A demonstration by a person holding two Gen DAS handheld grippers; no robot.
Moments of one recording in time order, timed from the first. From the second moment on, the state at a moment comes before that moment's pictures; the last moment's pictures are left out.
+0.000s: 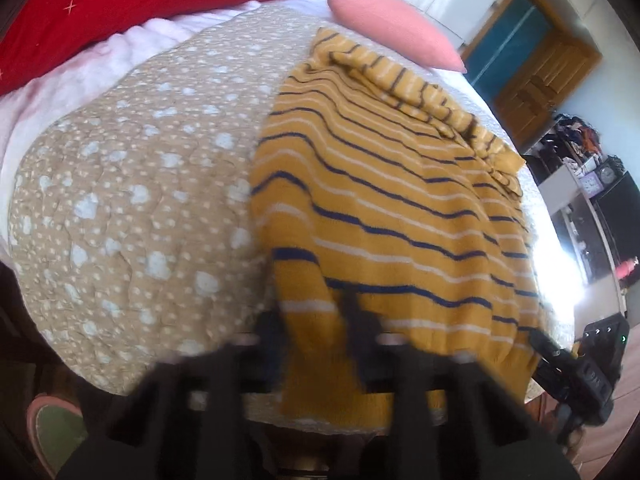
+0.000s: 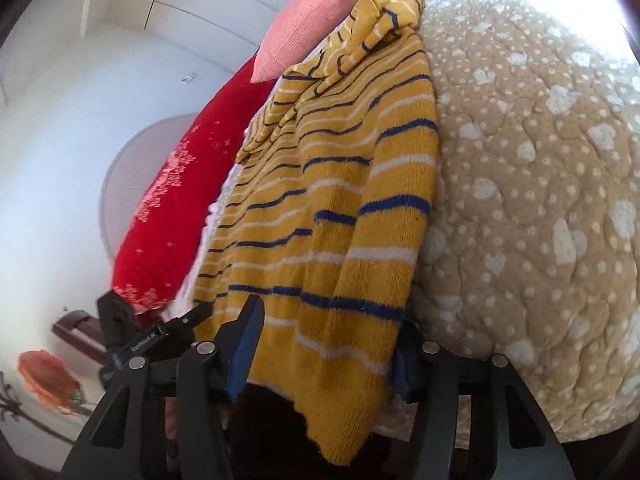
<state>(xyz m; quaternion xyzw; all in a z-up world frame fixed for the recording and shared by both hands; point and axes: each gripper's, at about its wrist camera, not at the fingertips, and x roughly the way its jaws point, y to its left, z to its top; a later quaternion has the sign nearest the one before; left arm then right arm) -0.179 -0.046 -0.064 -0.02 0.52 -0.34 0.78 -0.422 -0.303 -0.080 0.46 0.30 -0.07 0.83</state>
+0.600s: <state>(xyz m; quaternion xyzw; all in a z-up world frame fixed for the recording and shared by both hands) -0.266 0.023 -0.003 -0.05 0.48 -0.38 0.79 -0.522 -0.283 -0.023 0.42 0.28 -0.04 0.86</state>
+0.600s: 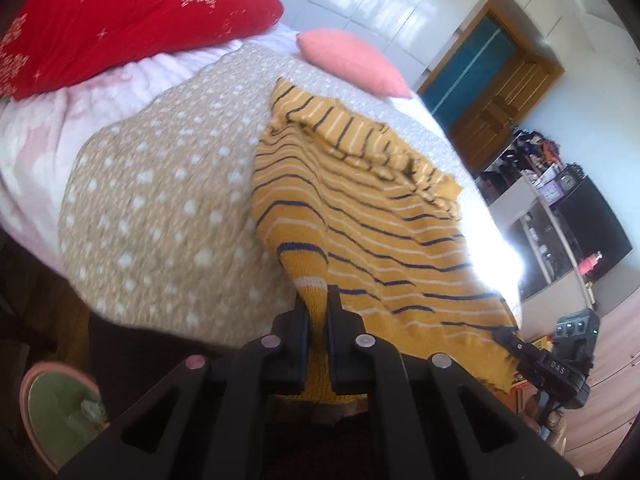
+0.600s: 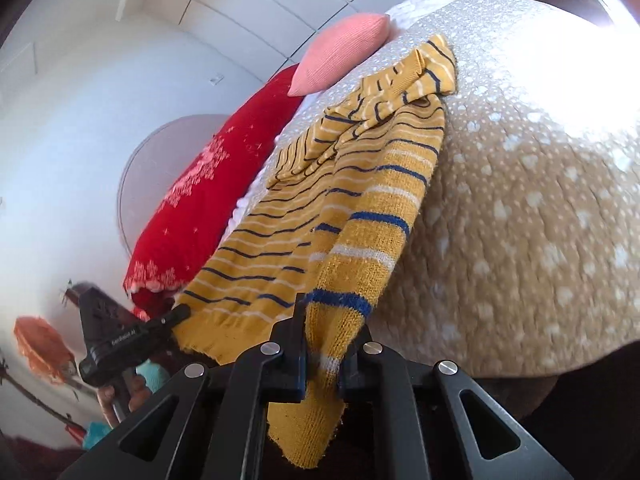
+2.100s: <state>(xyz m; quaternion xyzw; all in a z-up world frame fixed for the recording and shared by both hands) 0.062 -0.177 -0.012 -0.10 0.52 -0.31 0.79 -0.236 -0.568 -0.040 0.57 0.24 -0.14 0.77</state>
